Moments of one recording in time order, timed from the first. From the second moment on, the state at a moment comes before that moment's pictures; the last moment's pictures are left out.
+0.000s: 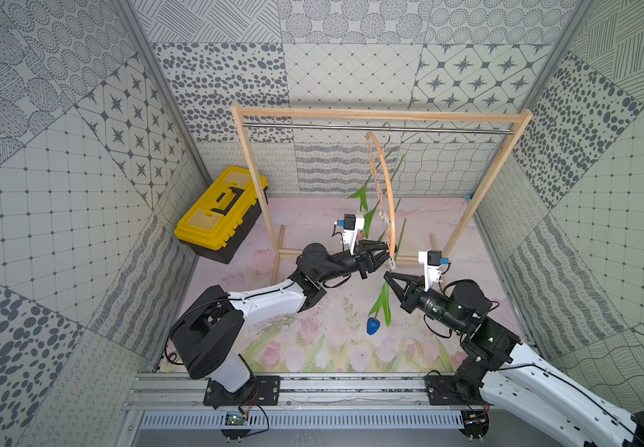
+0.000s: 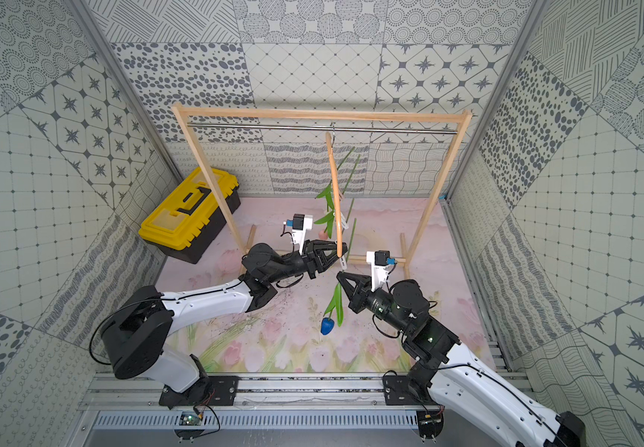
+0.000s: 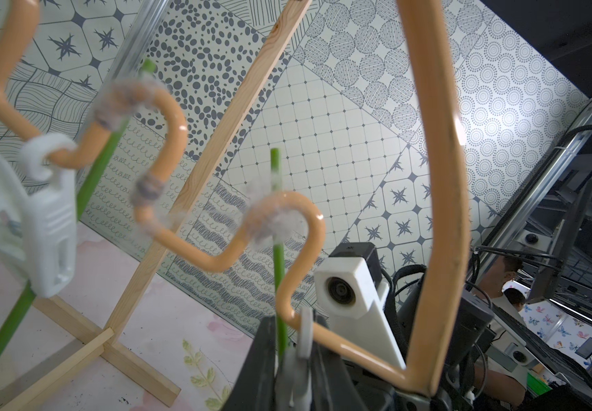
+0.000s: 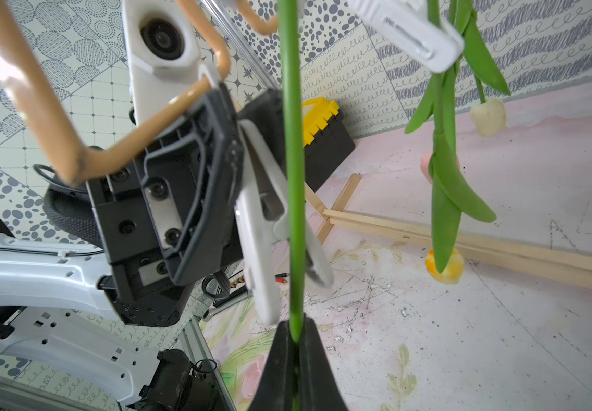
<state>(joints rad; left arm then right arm) -0.78 1.58 0.90 1.02 0.50 -0.74 0.76 0.63 0.50 0.06 -0.10 0.64</state>
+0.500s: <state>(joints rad) -0.78 1.57 0.88 1.05 0.48 -0.76 0.76 0.65 0.54 0.06 -0.09 0.64</state>
